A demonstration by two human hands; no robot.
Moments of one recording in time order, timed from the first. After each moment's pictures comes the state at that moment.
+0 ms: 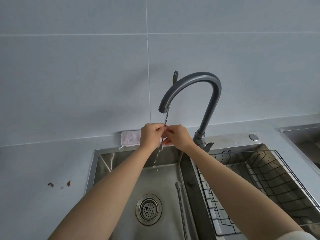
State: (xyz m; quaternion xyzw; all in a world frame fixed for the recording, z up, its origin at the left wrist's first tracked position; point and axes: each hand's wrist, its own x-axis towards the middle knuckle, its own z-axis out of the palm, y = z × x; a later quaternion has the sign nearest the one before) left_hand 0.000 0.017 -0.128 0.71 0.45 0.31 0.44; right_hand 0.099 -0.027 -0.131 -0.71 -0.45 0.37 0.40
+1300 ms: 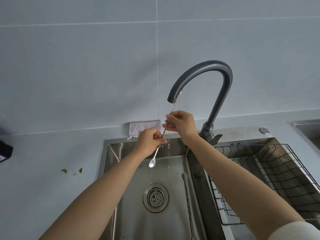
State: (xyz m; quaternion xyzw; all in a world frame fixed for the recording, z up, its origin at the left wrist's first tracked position) left_hand -0.050 0.008 -0.146 0.74 0.46 0.19 0.44; right_hand 0.074 -0.028 -0.115 -0.63 -0.30 0.41 0.58
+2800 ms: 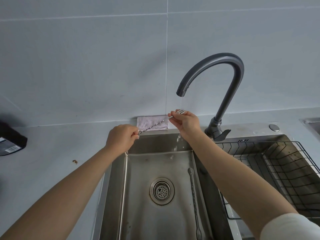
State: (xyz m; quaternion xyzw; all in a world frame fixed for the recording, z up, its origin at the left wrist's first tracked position) left_hand -0.134 0.024 -0.128 0.86 0.49 0.11 0.12; right_hand 0.067 -0.017 -0.138 -0.47 -0.09 0.54 0.70
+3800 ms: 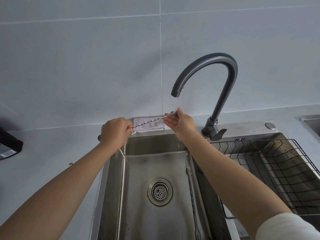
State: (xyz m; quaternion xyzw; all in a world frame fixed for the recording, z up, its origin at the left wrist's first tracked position) left_hand -0.126 0.031 -0.113 0.85 0.52 0.12 0.06; right_hand 0.063 -0.011 -0.137 -0.50 -0.03 0.54 0.68
